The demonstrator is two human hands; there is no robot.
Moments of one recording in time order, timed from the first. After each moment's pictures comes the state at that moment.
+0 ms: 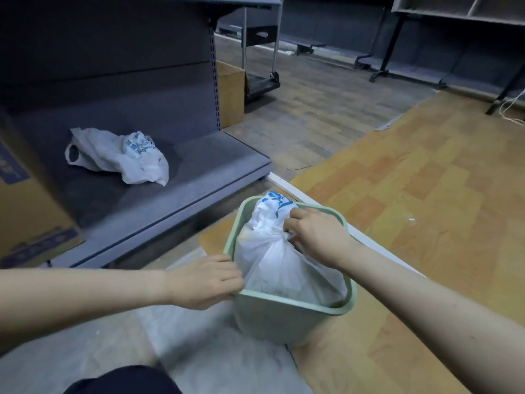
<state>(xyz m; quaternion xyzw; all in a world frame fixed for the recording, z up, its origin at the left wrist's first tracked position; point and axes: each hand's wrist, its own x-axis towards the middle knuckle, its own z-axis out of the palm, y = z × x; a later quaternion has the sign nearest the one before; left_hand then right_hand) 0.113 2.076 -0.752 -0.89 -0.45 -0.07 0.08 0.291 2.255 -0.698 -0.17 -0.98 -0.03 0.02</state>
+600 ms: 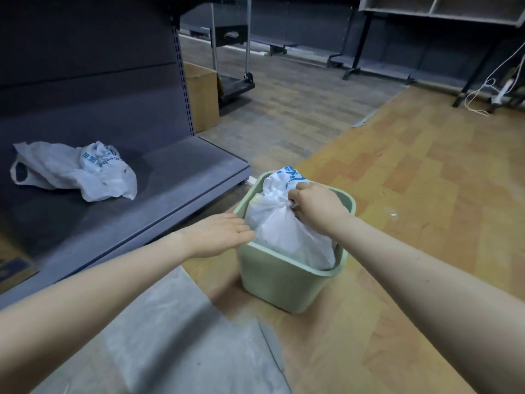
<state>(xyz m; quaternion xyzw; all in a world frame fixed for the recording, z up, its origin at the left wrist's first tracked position) 0.086 2.201 -0.744 -0.85 -0.51 0.00 0.12 0.272 2.337 -0.697 -0.29 -0.95 -0.05 0.04</state>
